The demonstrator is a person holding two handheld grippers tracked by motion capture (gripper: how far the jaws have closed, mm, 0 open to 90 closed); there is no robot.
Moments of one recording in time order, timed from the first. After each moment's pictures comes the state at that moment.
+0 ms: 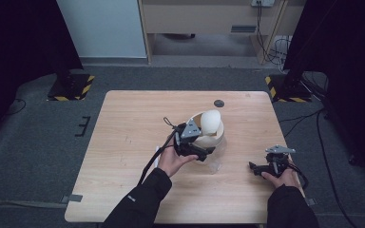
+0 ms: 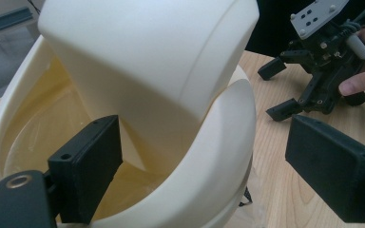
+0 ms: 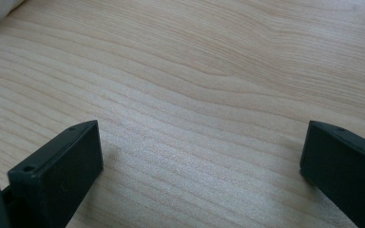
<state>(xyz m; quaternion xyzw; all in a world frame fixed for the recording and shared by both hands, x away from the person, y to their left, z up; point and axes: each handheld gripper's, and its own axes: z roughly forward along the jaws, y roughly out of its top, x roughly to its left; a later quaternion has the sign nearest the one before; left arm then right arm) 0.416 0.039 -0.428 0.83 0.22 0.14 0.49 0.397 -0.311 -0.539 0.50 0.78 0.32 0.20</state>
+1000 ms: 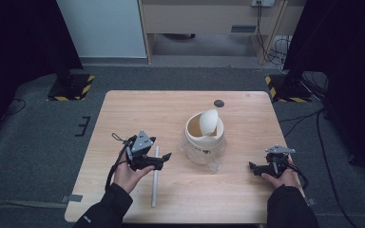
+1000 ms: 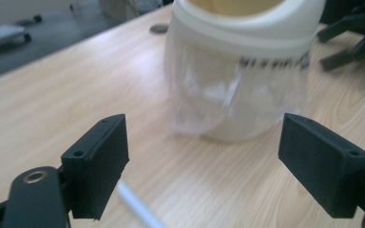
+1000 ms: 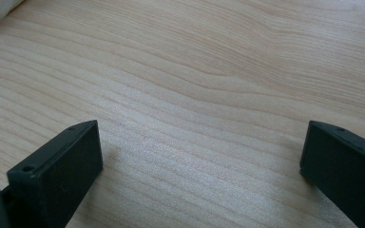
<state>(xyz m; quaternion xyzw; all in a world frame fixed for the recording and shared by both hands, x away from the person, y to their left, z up) 0.362 0.172 -0.438 0.81 0.33 0.19 0.45 0.397 -0.311 -0.539 0.50 0.78 0.32 0.21</state>
